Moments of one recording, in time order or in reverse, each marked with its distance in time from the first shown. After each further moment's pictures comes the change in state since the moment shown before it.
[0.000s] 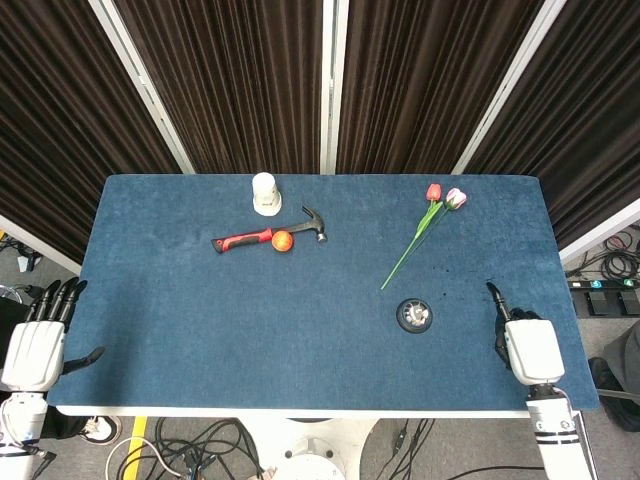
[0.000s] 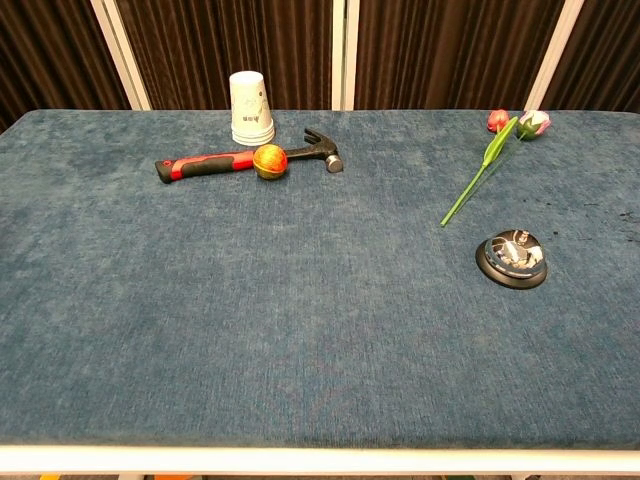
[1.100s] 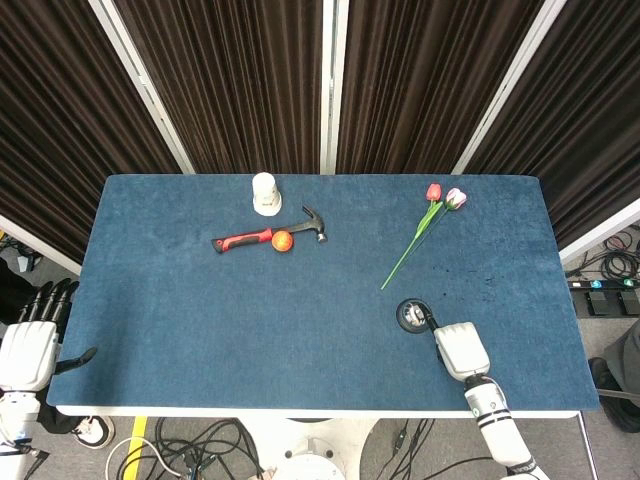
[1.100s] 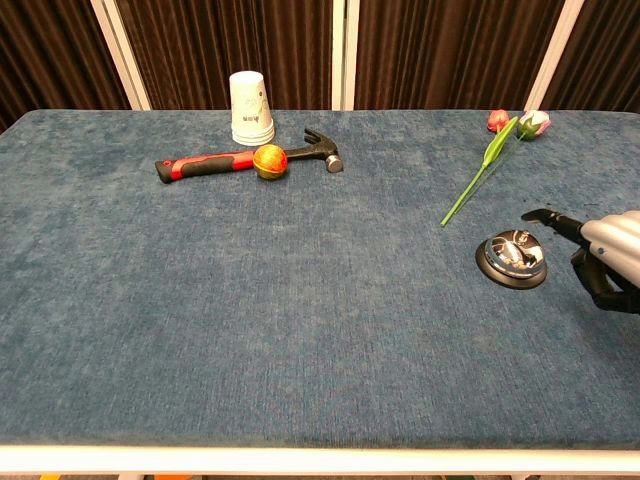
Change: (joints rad) left arm 0.004 0.008 0.000 0.041 -0.021 -0.016 -0.050; right arm 0.137 -0.209 -0.016 0.089 0.161 -0.288 -0.294
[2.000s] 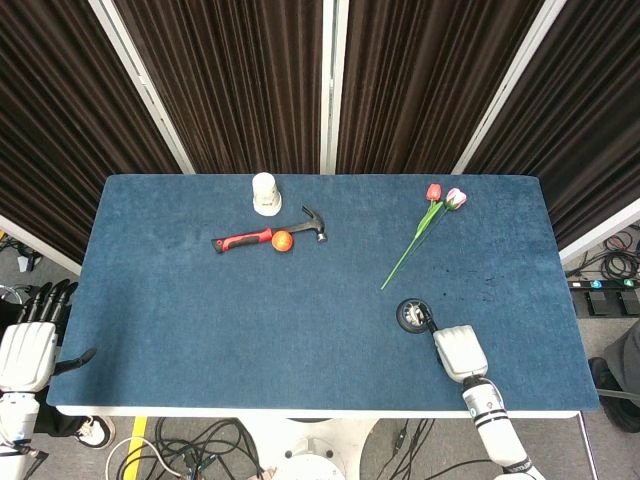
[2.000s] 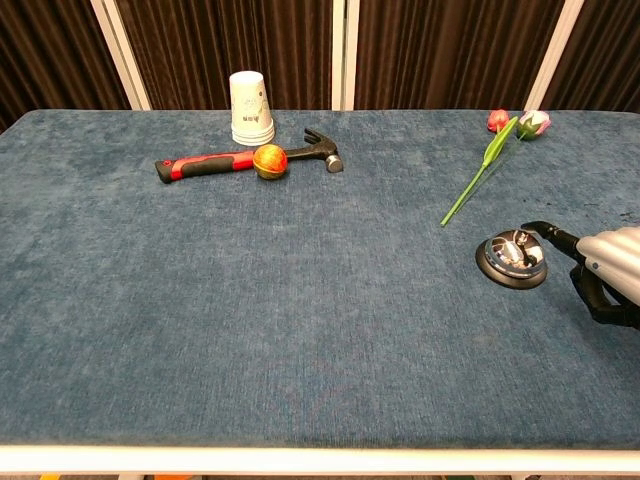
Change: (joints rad) left arm 0.003 -0.002 0.000 0.005 0.000 0.002 -0.005; right arm 0.013 -0.021 -0.024 0.022 0.056 0.000 -0.016
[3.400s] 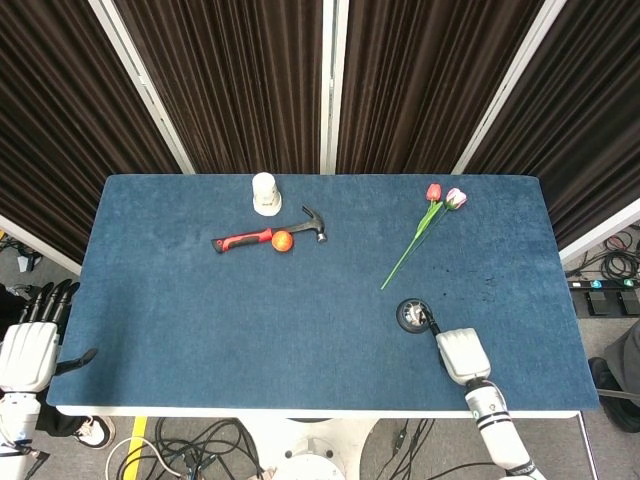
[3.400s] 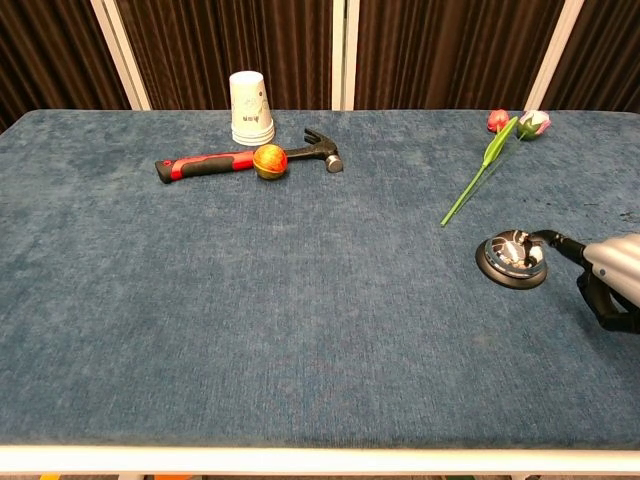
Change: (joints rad) left arm -0.002 0.001 0.001 -0.010 0.003 -0.003 0.013; right arm 0.001 0.012 -0.020 -0.009 0.025 0.000 0.000
